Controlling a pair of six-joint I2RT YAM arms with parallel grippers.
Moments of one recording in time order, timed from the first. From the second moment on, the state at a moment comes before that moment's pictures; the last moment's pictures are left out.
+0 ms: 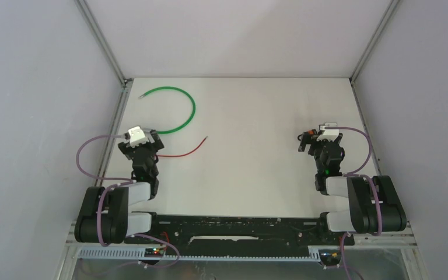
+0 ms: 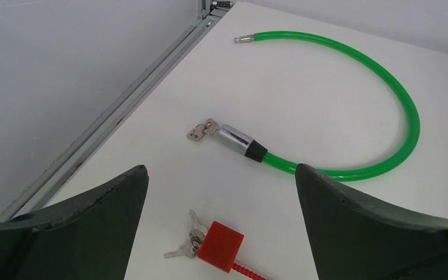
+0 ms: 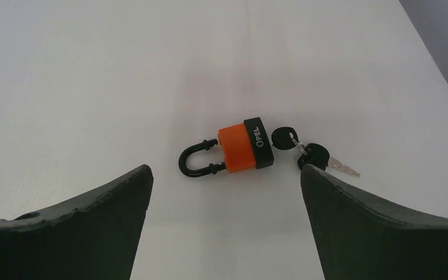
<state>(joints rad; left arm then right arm) -0.02 1.27 0.18 1.05 -0.44 -0.06 0.04 1.38 0.22 0.98 0.09 0.03</state>
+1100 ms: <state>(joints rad) -0.18 0.88 0.27 0.62 -0.62 -0.11 0.01 1.37 0.21 0.97 0.03 0.03</state>
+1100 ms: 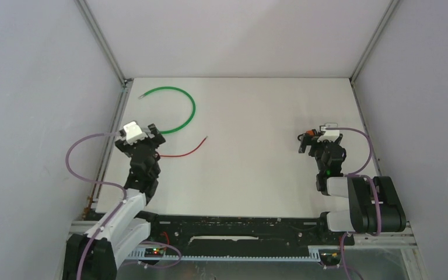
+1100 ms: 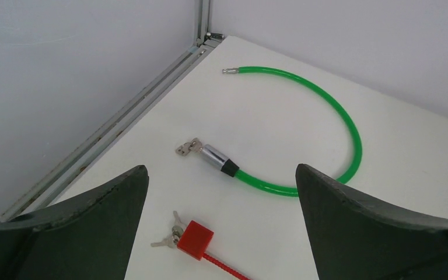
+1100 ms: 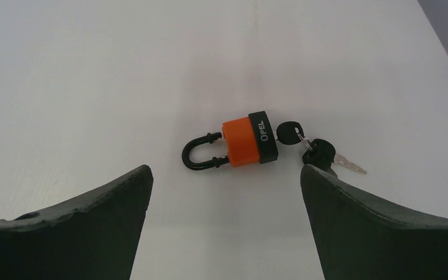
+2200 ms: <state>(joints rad) -0.38 1.45 0.77 0.24 -0.29 -0.55 0.08 0.93 0.57 0.31 0.27 0.22</state>
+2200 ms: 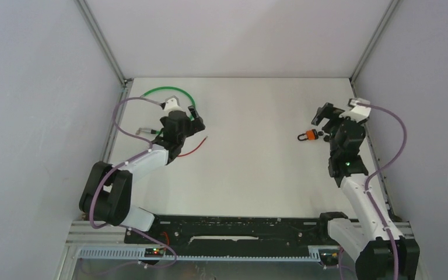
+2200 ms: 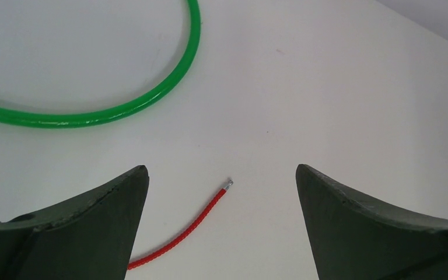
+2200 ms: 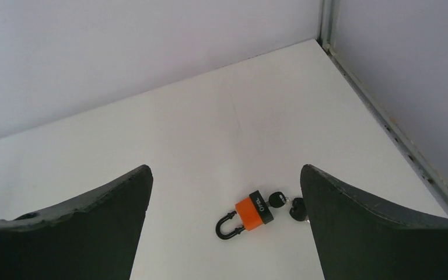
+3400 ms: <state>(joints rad) -0.45 1.48 0.77 0.29 -0.15 -0.57 -0.04 1.74 1.20 -0.53 0.14 0.75</state>
